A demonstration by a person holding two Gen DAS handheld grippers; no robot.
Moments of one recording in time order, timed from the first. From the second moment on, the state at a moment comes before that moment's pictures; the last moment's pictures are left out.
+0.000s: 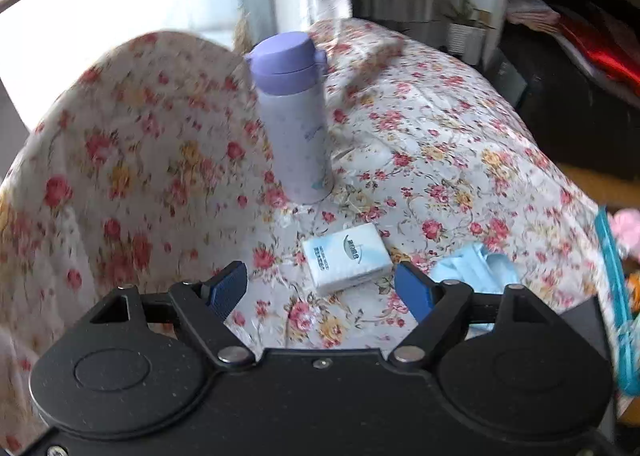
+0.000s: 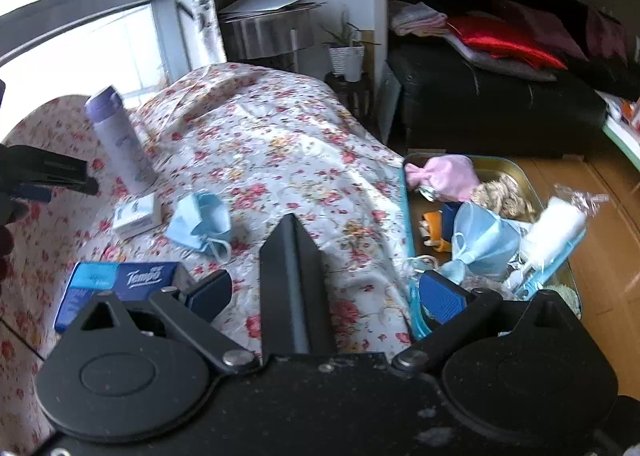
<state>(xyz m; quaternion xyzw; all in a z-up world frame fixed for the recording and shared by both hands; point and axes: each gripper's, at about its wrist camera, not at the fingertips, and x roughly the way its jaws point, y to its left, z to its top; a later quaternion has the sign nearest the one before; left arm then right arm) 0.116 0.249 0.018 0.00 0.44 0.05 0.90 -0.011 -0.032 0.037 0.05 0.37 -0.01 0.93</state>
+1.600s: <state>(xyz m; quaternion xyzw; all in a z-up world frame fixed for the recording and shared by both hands) 0.162 0.309 -0.026 -0.03 0.52 -0.01 0.86 0.206 0.145 -0.054 -0.15 0.52 0.10 0.83</state>
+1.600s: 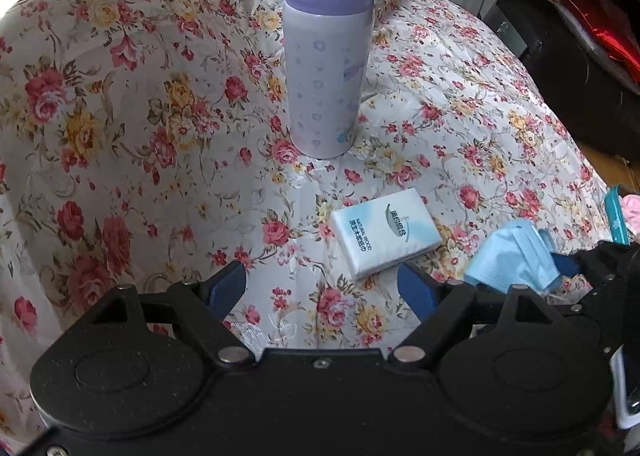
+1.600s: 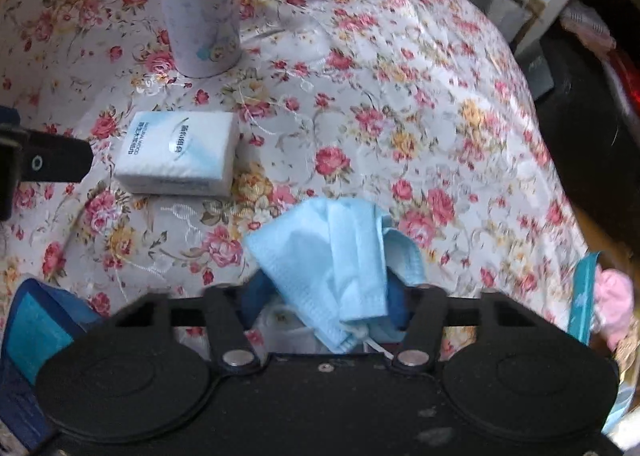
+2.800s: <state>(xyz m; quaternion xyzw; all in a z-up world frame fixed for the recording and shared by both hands) 0.192 0.265 -0.059 0.01 0.52 -0.01 0.85 0.033 0.034 0.037 0.05 0.42 0.09 0.90</state>
